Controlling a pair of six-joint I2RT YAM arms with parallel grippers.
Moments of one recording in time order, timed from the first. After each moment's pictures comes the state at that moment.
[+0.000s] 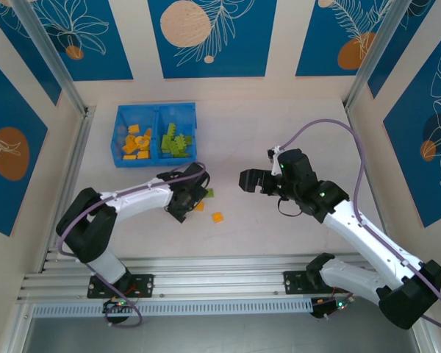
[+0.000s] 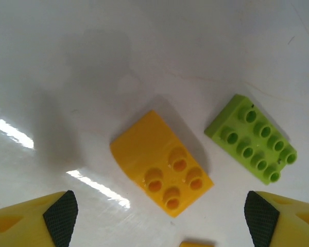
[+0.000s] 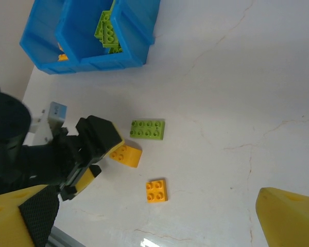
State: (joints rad) left arm -0.75 1.64 1.01 -0.64 -0.12 -1.60; right arm 0.59 0.98 0.92 -0.60 -0.10 0.59
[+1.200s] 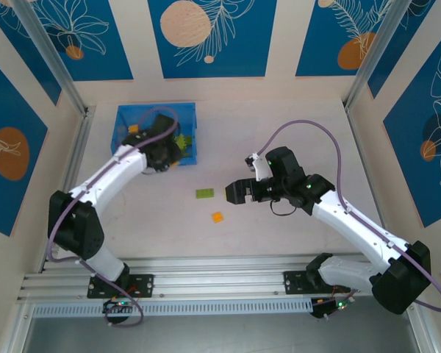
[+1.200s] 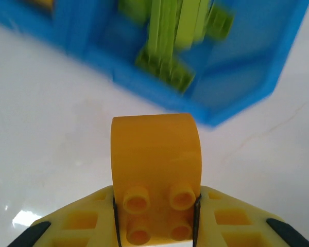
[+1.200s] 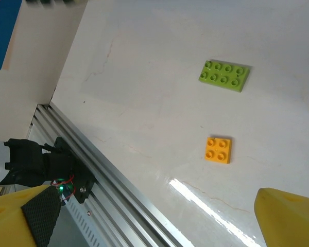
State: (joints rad) left arm -0.41 1.61 1.42 -0.83 -0.13 -0.94; right arm 0.62 1.12 0.94 -0.59 -0.46 0.48
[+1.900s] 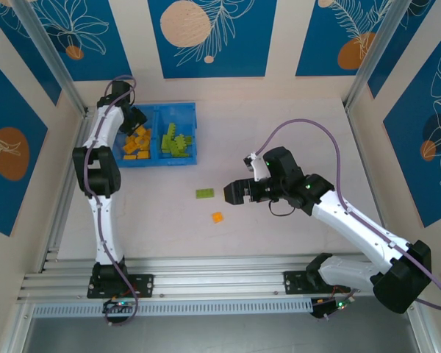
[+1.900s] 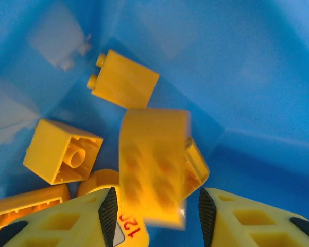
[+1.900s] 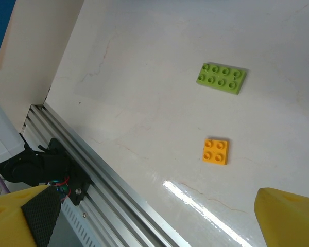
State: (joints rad) left arm 0.01 2.38 2.23 -0.93 0.06 -0.72; right arm 0.65 1.12 0.96 -0.61 -0.41 0.48
